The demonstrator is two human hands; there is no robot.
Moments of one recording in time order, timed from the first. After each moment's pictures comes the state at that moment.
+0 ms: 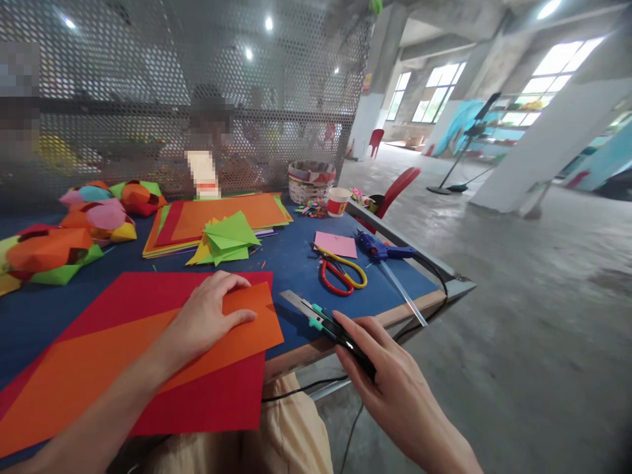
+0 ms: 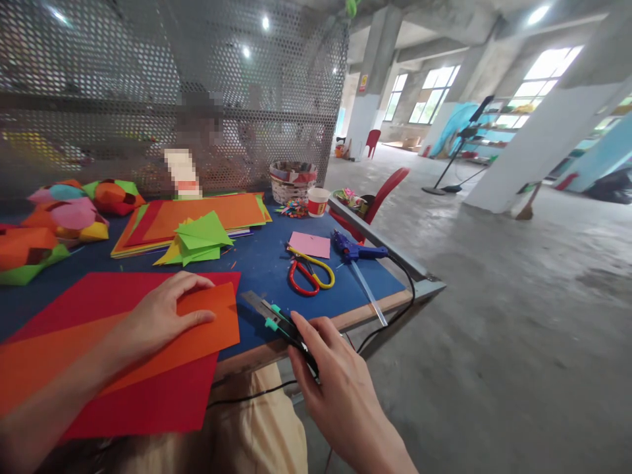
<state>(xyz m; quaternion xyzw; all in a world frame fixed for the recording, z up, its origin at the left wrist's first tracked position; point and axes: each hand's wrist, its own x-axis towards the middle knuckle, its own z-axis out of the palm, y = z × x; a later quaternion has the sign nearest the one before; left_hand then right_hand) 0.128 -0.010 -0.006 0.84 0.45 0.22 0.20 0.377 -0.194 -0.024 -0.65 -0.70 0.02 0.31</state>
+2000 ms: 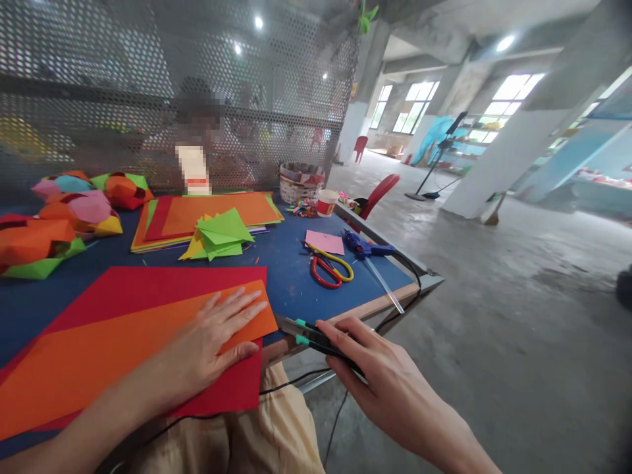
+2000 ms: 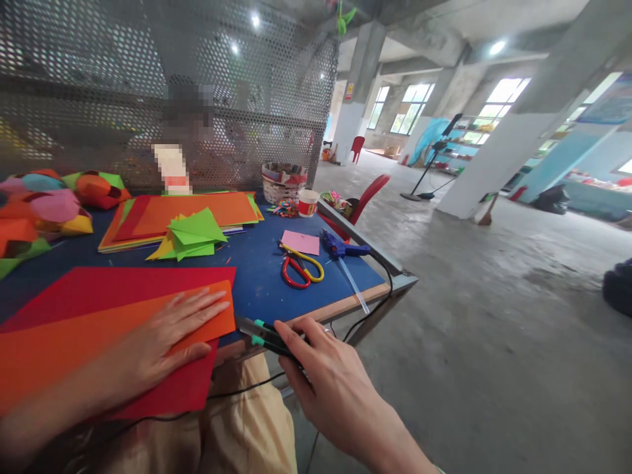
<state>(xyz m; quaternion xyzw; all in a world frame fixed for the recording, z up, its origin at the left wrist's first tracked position) 0.101 -0.044 -0.025 0.95 0.26 0.10 0.14 0.368 -0.212 0.002 -0.63 -0.75 0.05 0.20</state>
